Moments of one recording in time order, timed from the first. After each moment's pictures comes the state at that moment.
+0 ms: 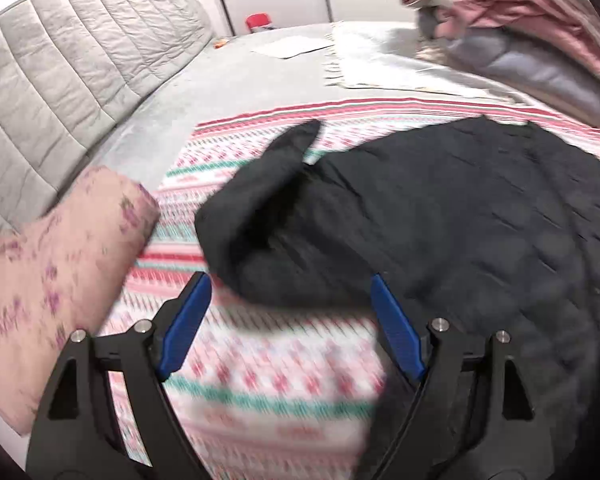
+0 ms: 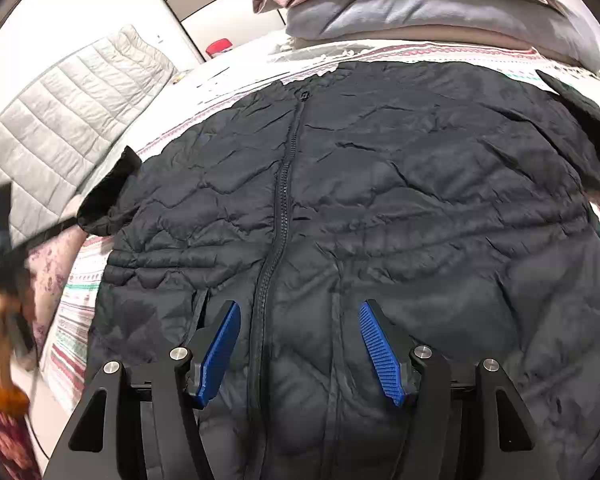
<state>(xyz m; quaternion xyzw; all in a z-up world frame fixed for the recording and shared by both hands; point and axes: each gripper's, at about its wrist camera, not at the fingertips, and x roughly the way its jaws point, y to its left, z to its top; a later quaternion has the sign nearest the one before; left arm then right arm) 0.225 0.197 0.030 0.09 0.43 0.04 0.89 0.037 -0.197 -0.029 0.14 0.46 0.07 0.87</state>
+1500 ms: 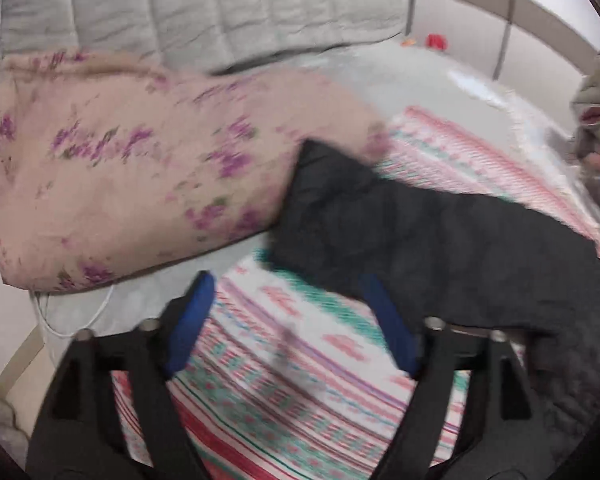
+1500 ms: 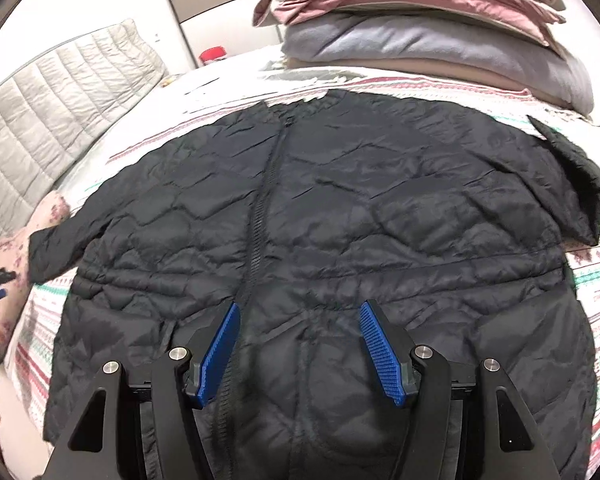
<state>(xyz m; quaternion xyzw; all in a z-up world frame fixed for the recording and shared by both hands) 0.108 0.370 0.033 -0.13 0.40 0.24 0.88 0.051 -0.197 -0.013 0.08 0.43 0.02 0.90</state>
